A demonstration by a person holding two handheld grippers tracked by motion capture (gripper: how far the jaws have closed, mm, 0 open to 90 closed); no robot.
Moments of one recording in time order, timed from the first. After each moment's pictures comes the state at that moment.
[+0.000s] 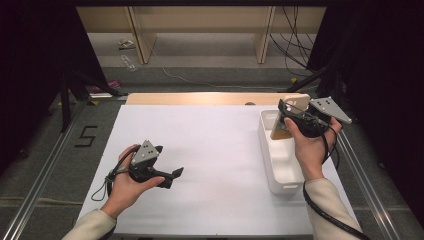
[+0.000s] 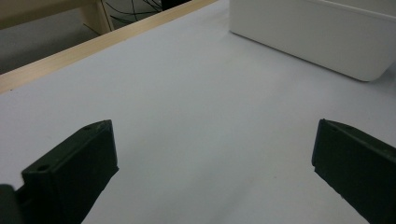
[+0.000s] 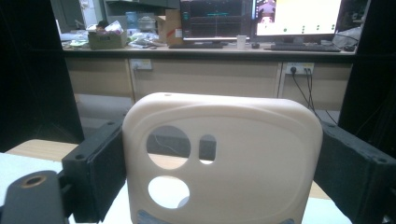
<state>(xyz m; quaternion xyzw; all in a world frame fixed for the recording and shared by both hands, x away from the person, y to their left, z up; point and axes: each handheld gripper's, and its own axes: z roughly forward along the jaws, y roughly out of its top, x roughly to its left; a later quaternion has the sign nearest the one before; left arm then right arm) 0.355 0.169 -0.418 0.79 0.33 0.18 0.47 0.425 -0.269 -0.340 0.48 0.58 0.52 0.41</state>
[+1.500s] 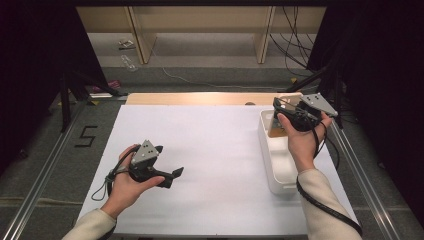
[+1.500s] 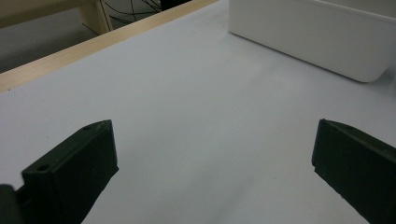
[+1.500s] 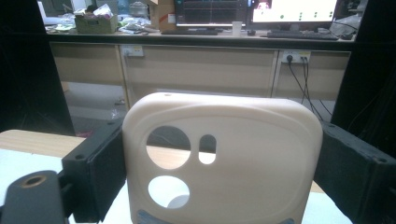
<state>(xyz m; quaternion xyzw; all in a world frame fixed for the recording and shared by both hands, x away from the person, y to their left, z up) 0.356 0.170 -0.419 0.79 0.33 0.18 0.48 0.456 -0.263 -0.356 0.49 0.59 0.49 0.41</state>
